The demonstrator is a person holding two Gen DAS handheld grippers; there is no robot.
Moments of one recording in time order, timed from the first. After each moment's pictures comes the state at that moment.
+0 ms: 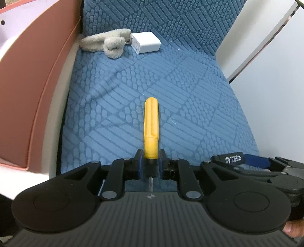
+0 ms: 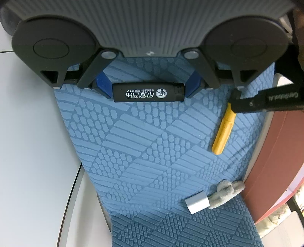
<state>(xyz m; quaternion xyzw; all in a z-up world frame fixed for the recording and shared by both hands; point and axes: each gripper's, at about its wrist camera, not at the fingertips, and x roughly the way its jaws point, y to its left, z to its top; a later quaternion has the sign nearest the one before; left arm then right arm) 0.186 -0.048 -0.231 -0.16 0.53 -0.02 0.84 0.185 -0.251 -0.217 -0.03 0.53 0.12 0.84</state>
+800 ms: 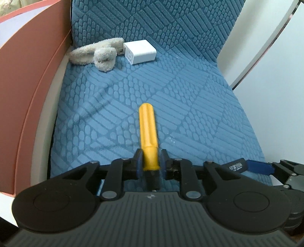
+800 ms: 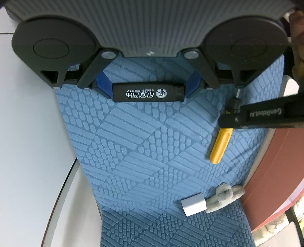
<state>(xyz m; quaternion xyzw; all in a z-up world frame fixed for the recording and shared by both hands) 0.214 -0.062 -0.238 -0.13 0.51 -0.01 0.85 0.198 -0.237 -0.229 -0.08 0.51 0.13 0.84</state>
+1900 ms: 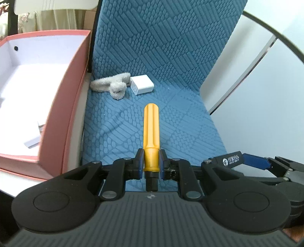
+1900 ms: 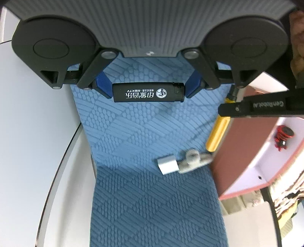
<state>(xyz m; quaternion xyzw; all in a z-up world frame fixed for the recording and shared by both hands) 0.156 -0.020 -0.134 -0.18 0.45 -0.03 0.87 0.144 -0.210 -0.131 -0.07 0.43 0.16 0.88</state>
